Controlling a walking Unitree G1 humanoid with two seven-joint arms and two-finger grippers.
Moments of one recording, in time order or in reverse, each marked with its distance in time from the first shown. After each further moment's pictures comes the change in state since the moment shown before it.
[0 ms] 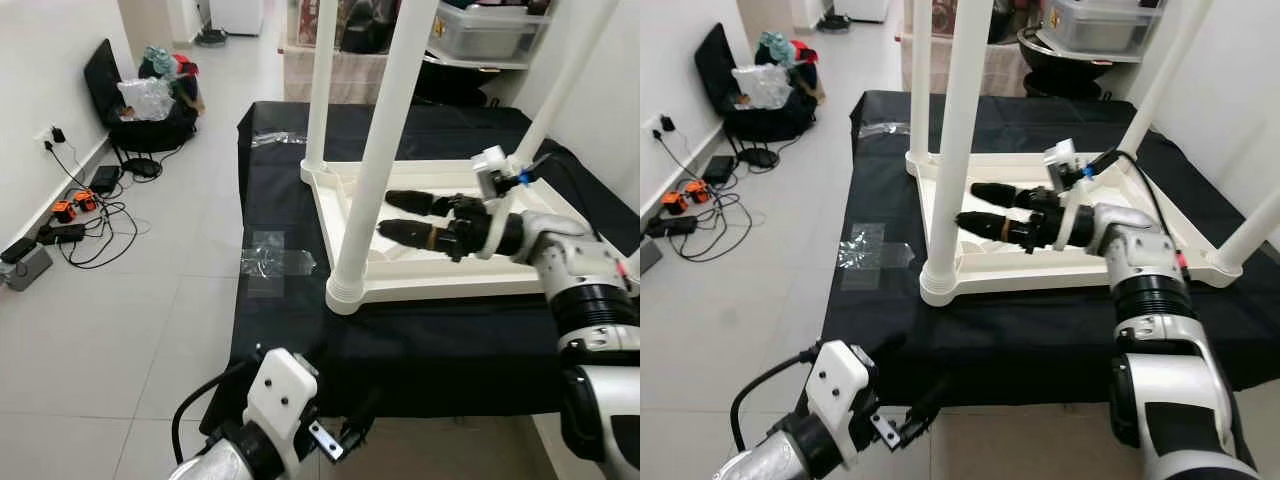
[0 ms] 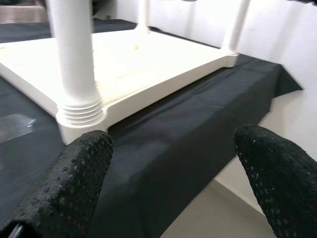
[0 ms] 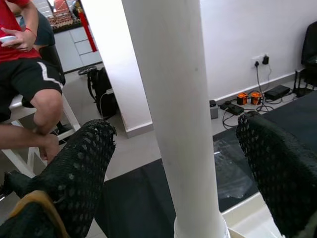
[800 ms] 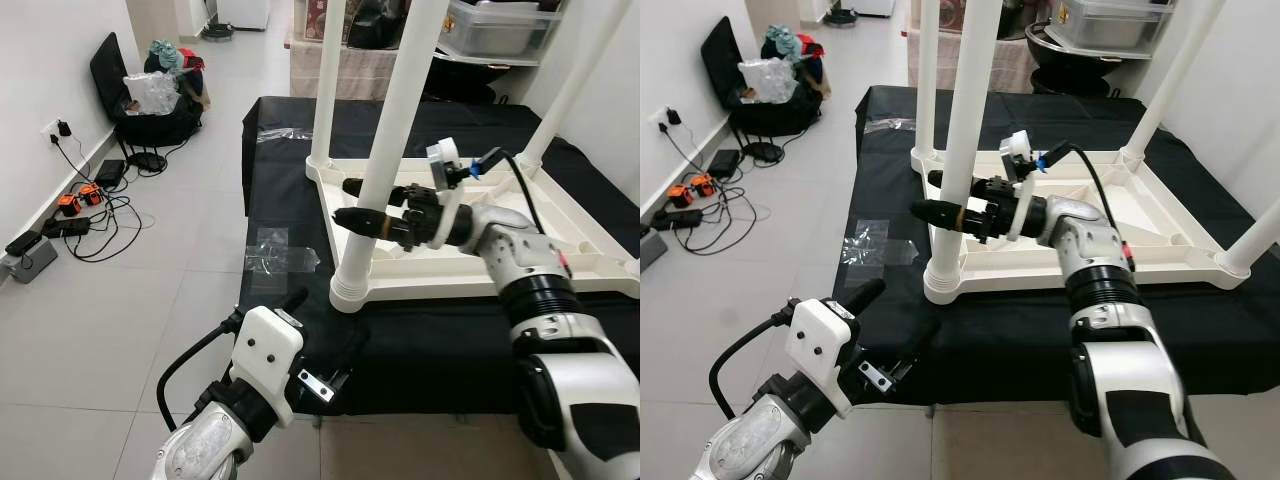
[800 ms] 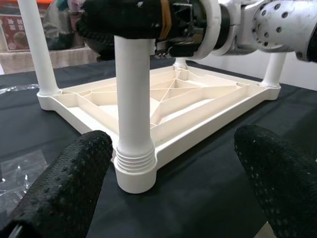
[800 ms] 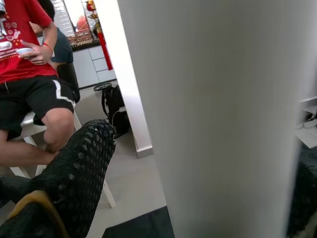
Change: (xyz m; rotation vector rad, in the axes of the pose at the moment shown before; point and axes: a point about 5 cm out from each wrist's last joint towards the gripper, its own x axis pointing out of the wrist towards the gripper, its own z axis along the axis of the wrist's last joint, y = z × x) left arm 0.009 0.017 0.029 0.083 -0.131 0.128; right arm 0.059 0.006 0.001 -0.009 -0.095 0.061
